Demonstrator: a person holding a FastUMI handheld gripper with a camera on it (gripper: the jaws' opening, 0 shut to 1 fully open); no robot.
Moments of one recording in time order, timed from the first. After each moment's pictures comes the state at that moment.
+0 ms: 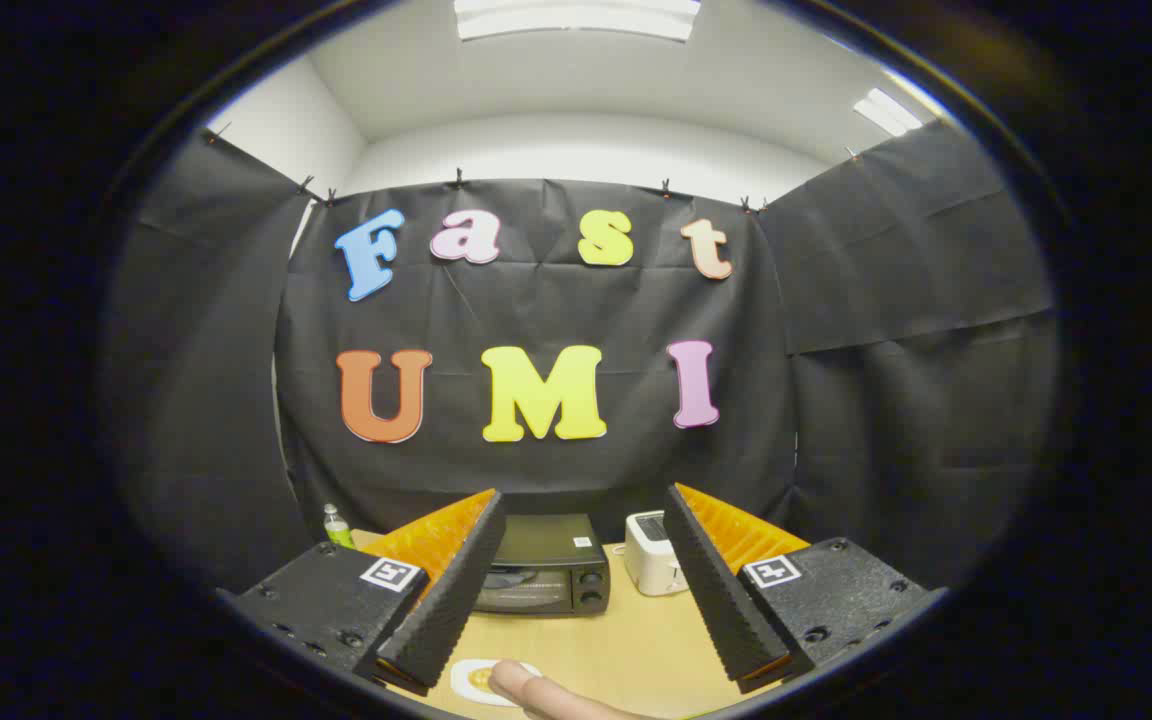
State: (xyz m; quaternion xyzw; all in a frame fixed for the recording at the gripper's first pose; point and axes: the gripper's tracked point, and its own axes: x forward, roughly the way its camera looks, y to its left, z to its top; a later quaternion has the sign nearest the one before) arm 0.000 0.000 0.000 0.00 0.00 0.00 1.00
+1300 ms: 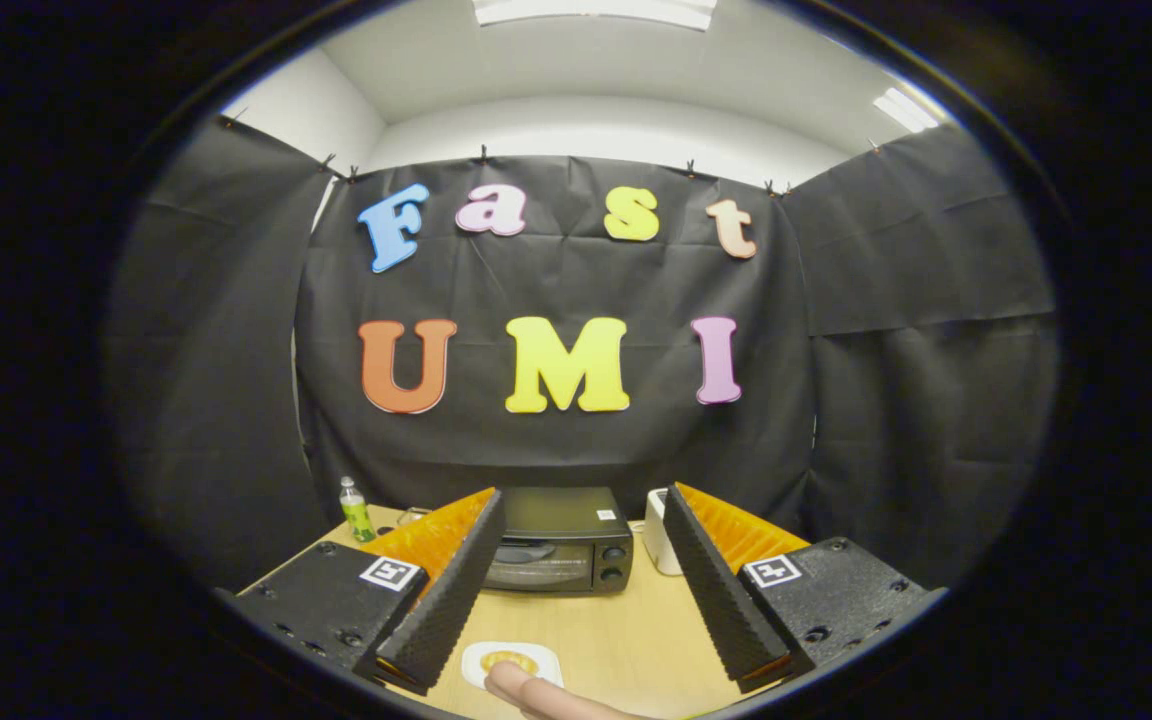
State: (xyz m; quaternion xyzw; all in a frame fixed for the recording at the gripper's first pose) arm -0.011 0.033 -0.048 -0.01 0.04 0.03 1.00
